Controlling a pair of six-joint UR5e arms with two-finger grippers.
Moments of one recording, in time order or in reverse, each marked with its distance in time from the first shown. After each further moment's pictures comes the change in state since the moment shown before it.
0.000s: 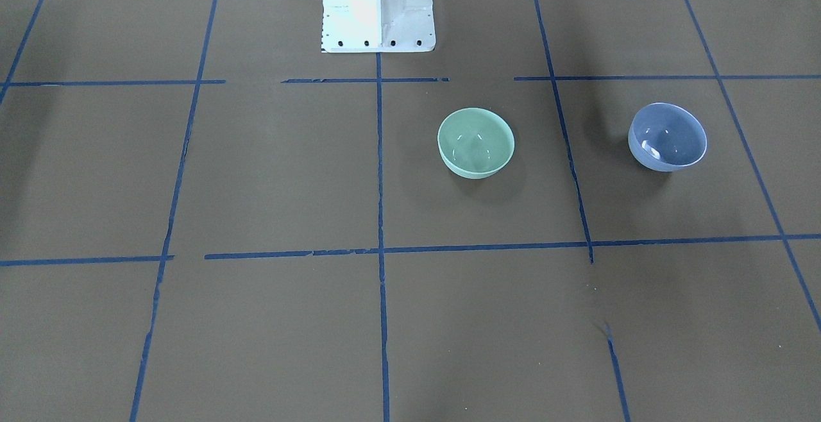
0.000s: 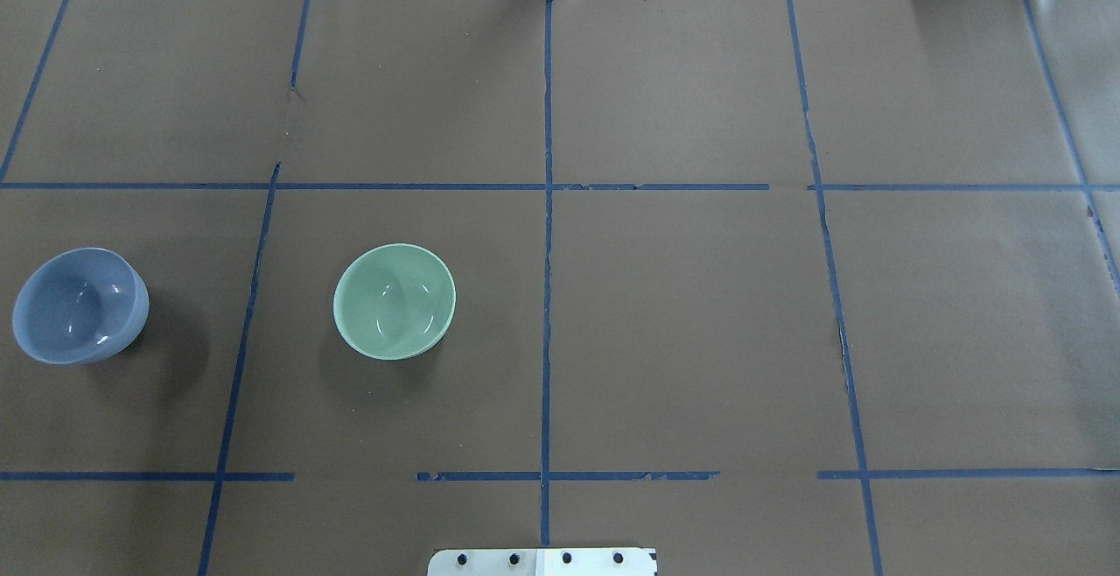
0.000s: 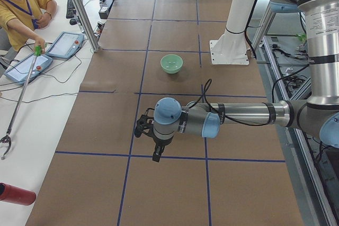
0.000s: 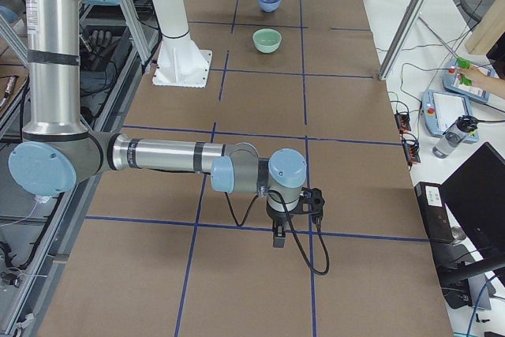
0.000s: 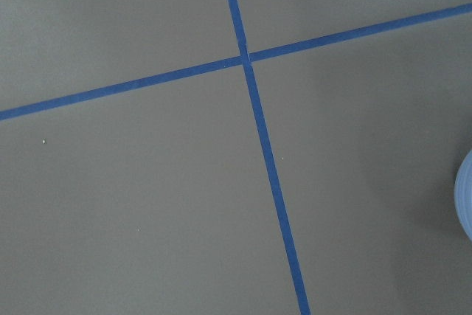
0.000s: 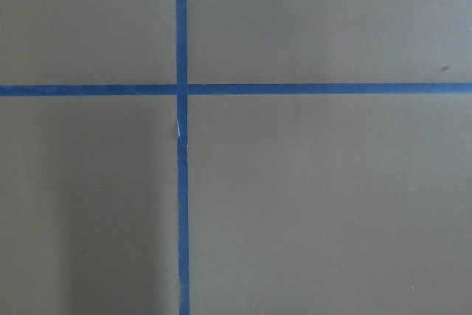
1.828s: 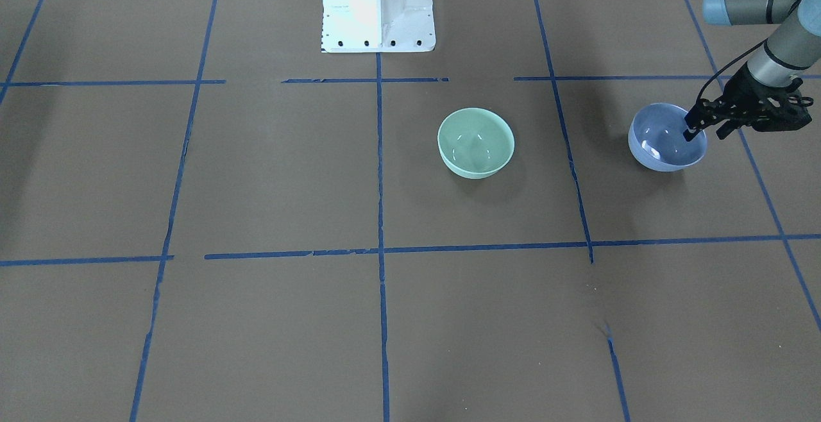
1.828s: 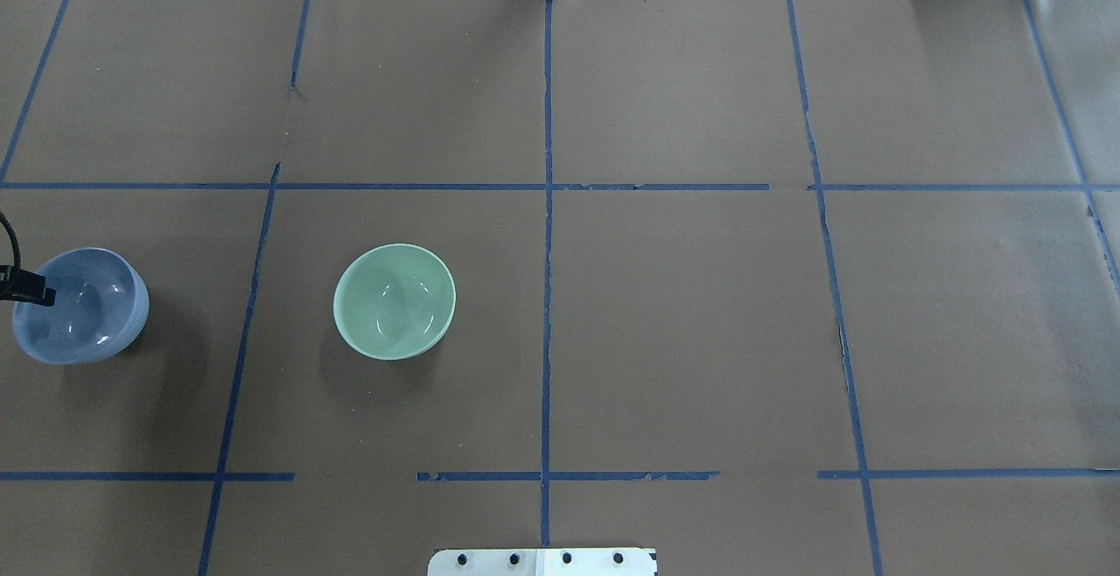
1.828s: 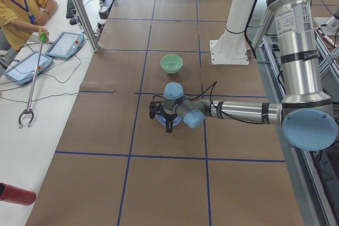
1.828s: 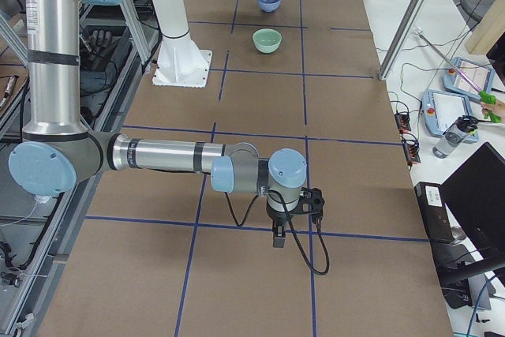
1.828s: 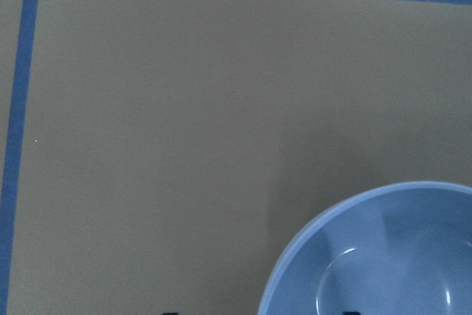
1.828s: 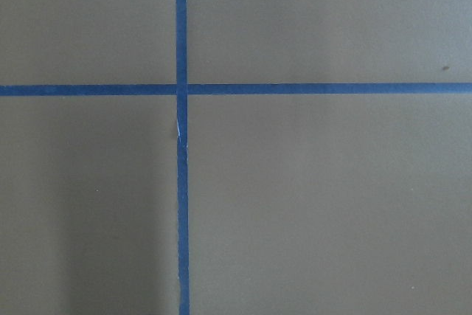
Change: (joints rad) left arm 0.585 0.012 0.028 -0.464 0.214 -0.964; right arm 0.000 0.000 0.000 0.000 0.000 0.000
